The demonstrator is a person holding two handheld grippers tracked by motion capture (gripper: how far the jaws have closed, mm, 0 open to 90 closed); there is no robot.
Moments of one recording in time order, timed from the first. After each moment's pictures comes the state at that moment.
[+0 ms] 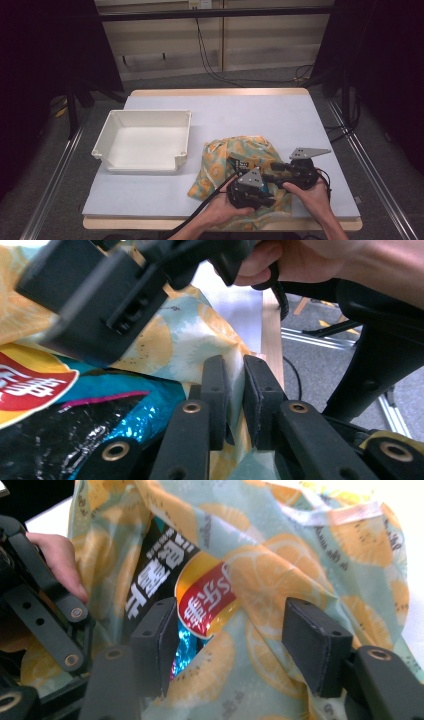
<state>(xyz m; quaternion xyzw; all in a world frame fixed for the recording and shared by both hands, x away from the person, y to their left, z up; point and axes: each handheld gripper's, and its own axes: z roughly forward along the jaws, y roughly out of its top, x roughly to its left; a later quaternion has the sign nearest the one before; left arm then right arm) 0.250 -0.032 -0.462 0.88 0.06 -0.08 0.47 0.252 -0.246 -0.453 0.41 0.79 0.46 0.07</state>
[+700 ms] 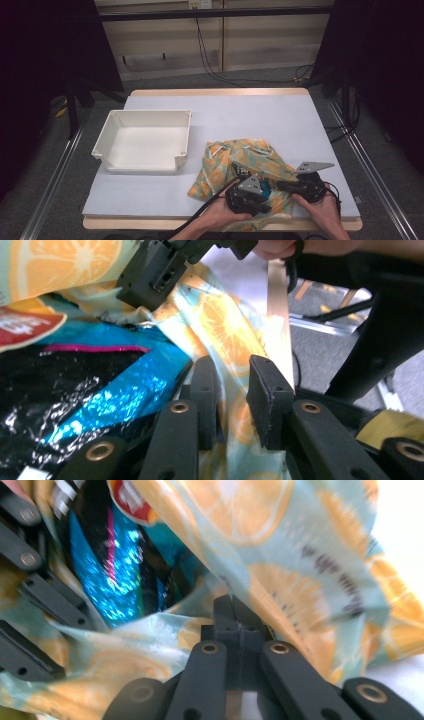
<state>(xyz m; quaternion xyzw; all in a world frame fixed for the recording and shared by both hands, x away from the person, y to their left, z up) 0.245 -0.029 -0.485 0.89 0.06 -0.08 0.44 0.228 -0.265 -0.481 0.44 0.81 0.38 0.09</state>
